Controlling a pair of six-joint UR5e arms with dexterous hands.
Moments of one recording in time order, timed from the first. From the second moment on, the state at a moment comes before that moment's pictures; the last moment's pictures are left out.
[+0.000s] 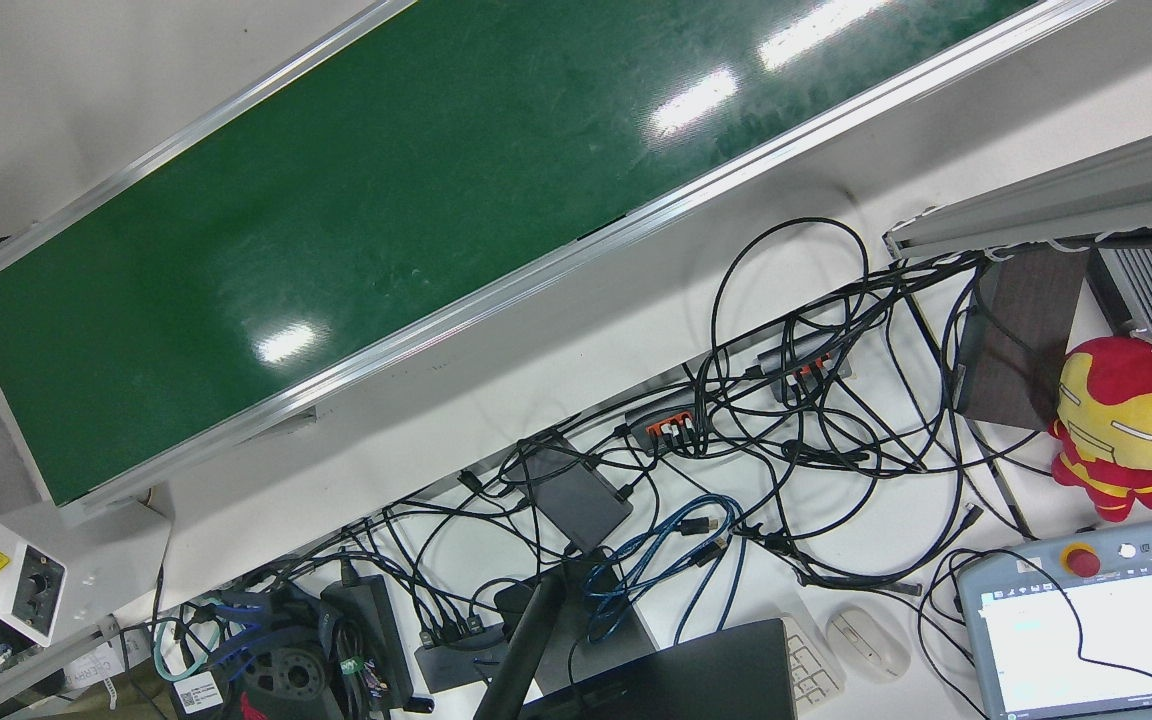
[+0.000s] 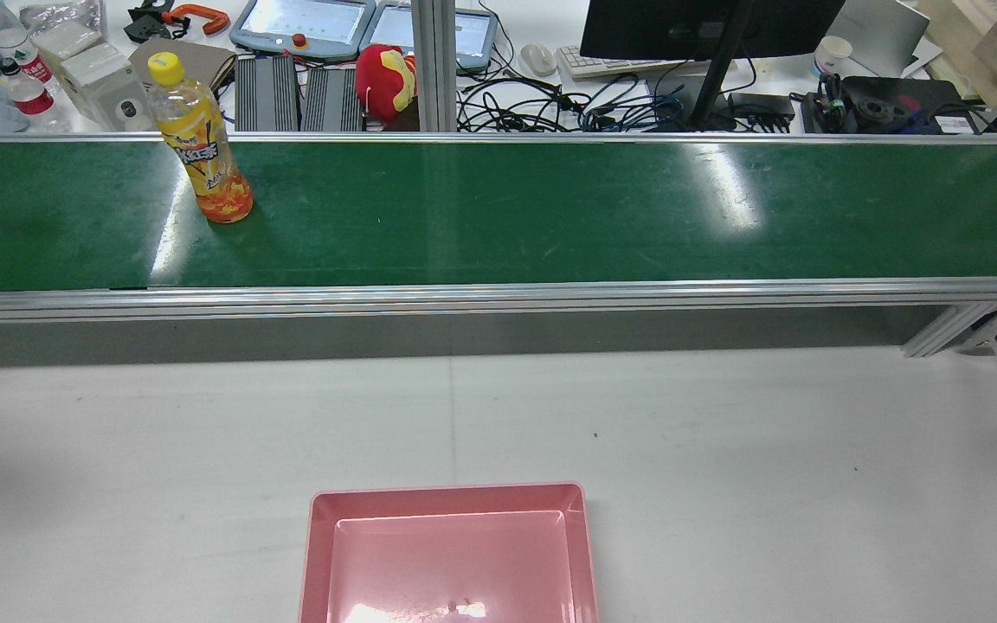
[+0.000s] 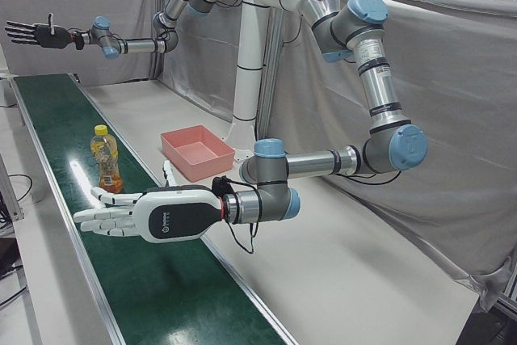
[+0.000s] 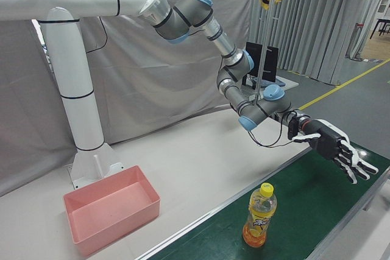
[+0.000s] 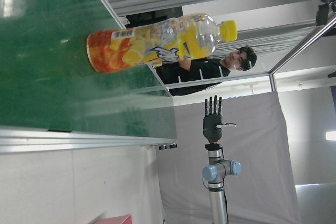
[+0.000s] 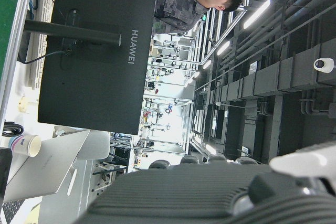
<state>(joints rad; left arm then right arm) -1.27 -1.74 -1.65 -0.06 1.49 0.20 1.55 -1.51 1.58 -3.11 -1.57 -0.10</state>
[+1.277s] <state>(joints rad) -1.03 -1.81 -1.78 0.13 1.33 0.34 1.55 -1.51 1.57 -3.11 -1.57 -0.10</state>
